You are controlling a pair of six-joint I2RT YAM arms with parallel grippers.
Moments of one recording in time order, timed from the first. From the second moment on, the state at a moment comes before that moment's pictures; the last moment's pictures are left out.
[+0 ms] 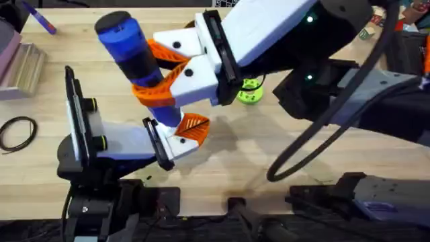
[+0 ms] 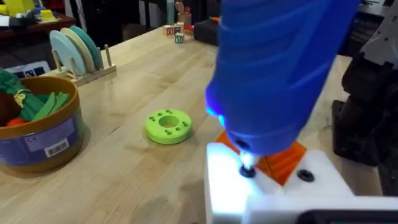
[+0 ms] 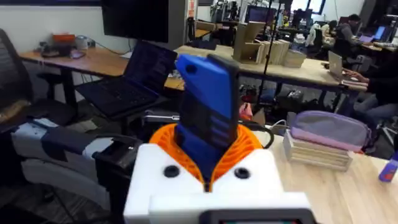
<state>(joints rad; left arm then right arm) 0.00 0.01 0.01 -0.12 1.11 0.04 0.77 1.44 0.87 0.88 -1.05 0.15</state>
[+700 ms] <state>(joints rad) 0.00 0.01 0.01 -0.12 1.11 0.04 0.74 1.36 1.01 0.77 -1.04 0.16</state>
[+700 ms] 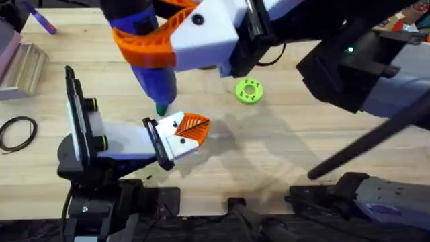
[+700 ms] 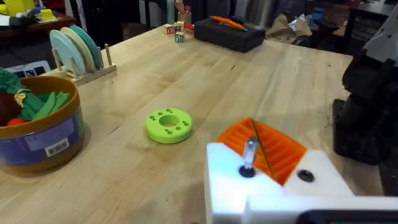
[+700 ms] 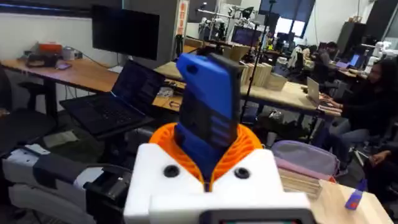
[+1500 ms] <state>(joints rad) 0.00 0.01 0.01 -0.12 1.11 0.04 0.43 1.33 1.48 -0.73 -0.23 -0.18</state>
